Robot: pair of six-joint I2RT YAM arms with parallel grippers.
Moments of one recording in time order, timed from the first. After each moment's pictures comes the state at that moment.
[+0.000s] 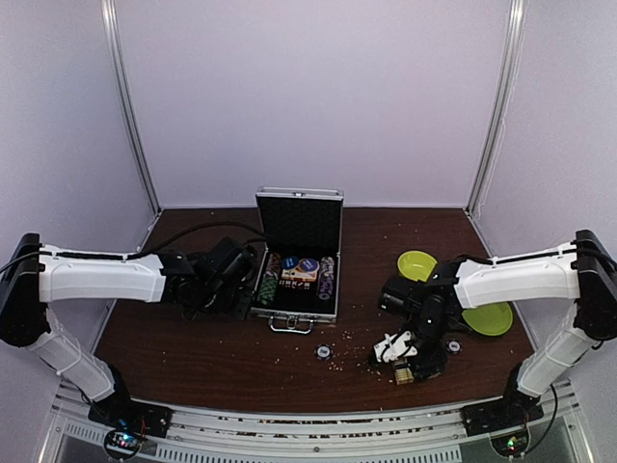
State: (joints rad) left arm -0.92 1.49 0.95 -0.46 -0.40 -0.41; right arm 0.94 1.54 0.91 -0.97 -0.02 -0.72
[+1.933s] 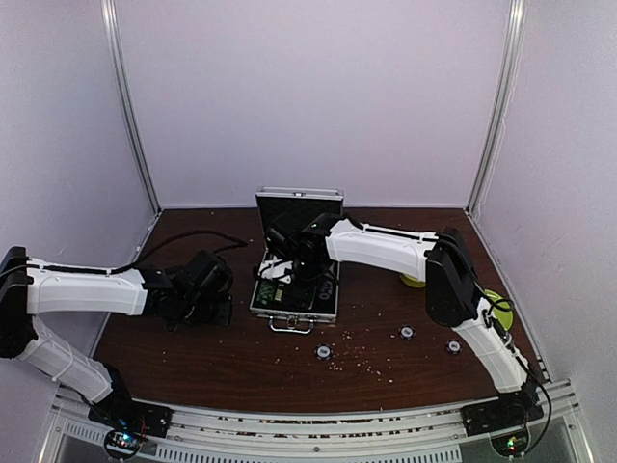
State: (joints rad) left arm -0.83 1.37 0.74 -0.39 -0.37 -0.64; right arm 0.94 2.46 2.23 -0.97 0.09 -0.47
